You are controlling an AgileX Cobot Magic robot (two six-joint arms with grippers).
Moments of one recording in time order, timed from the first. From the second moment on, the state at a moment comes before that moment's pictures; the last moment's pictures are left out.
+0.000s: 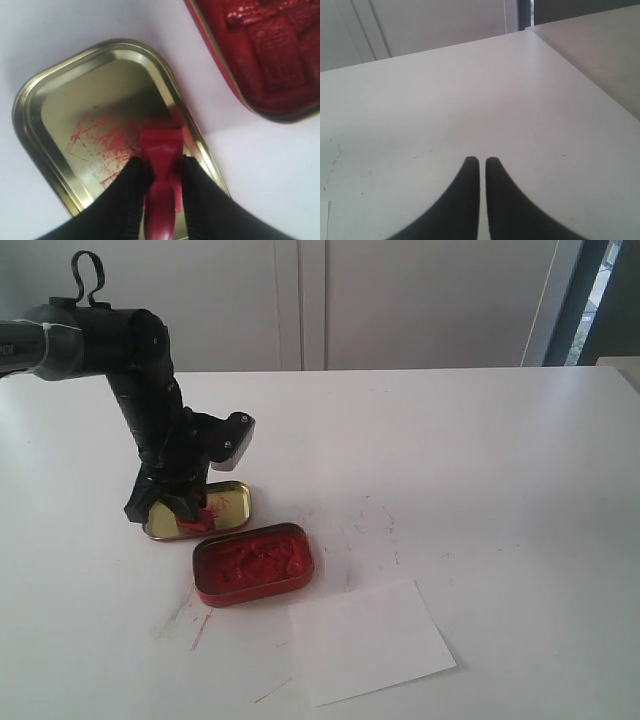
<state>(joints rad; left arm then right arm) -0.38 2.18 -1.72 -0.16 1.11 1.59 -0.10 0.01 -0.01 -0.05 0.34 0.20</state>
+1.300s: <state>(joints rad) -0.38 2.10 -1.72 -0.15 1.11 1.29 -0.10 0.01 -0.01 -0.05 0.34 0.20</state>
